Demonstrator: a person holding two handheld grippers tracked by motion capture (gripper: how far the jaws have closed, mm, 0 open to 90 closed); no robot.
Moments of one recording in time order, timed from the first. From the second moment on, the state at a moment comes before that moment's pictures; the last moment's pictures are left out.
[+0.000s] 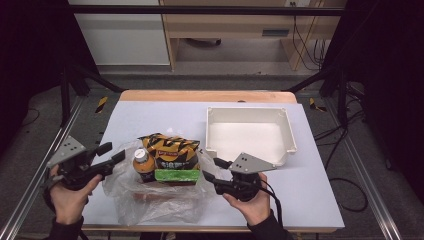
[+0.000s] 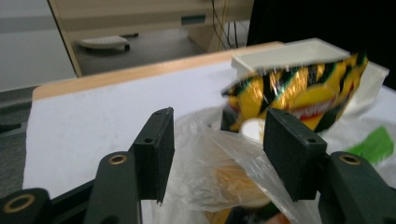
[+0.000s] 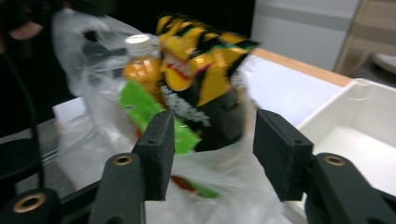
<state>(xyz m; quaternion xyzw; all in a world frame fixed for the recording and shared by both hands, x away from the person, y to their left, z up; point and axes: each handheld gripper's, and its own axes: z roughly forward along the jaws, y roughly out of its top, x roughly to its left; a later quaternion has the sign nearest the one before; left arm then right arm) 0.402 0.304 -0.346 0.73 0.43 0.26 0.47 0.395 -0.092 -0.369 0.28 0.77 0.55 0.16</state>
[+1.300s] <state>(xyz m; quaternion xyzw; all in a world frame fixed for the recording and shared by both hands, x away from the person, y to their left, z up) 0.396 0.323 -0.455 0.75 0.50 0.20 0.39 0.384 -0.080 -0.436 0.31 0.81 0.47 0.16</state>
